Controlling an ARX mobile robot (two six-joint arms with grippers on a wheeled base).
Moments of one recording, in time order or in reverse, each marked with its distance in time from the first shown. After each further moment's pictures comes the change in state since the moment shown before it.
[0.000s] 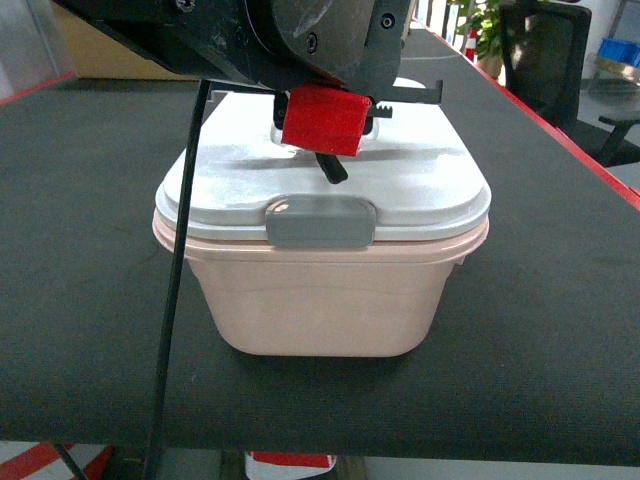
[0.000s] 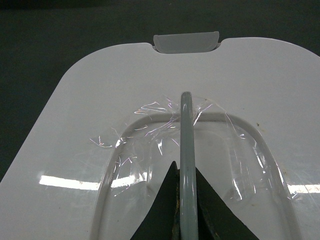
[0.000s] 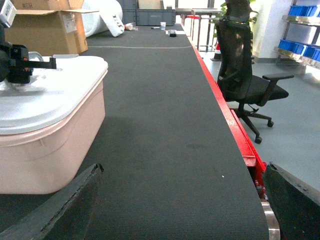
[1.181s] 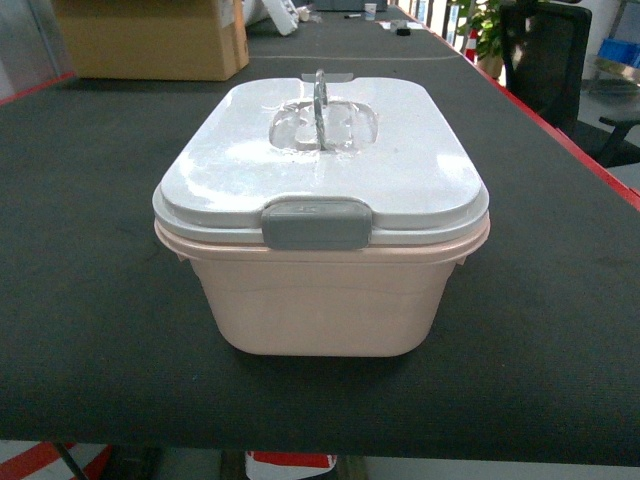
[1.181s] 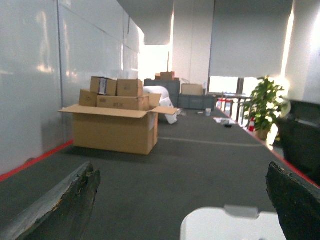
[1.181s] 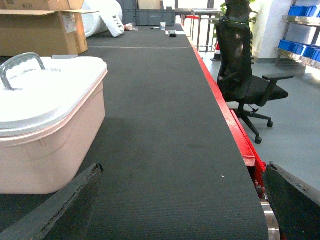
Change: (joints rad) left arm 0.108 -0.676 -0.783 0.917 0.080 0.332; right arm 0.000 0.000 0.000 0.000 0.000 0.000
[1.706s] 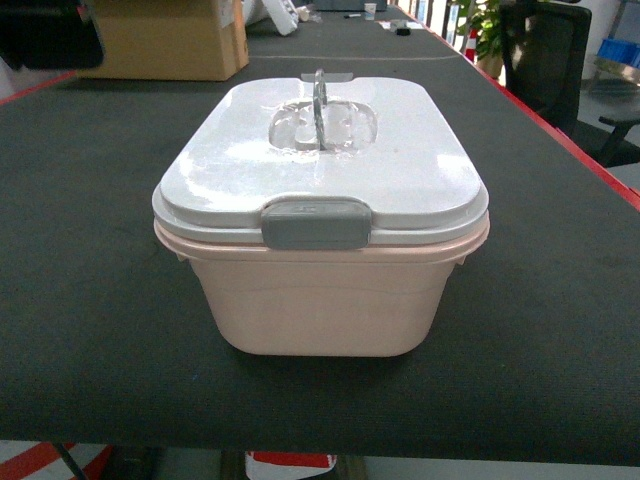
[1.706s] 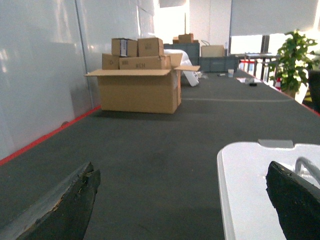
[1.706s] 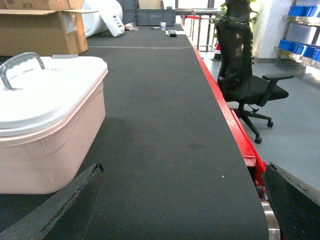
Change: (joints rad) left arm 0.004 -0.108 -0.259 -0.031 -0.070 0.007; right arm 0.000 0.000 0.000 0.000 0.000 0.000
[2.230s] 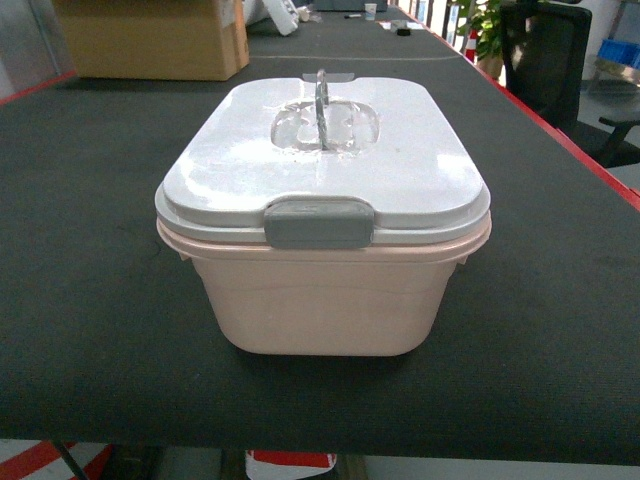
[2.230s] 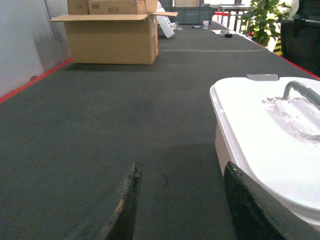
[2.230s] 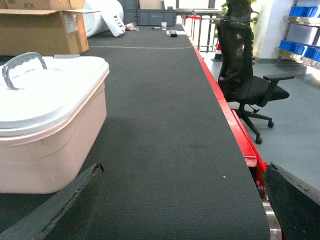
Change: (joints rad) left arm 0.173 -0.286 -0.172 -0.344 0.302 -0.142; right arm 0.000 0.000 0.000 0.000 0.000 0.000
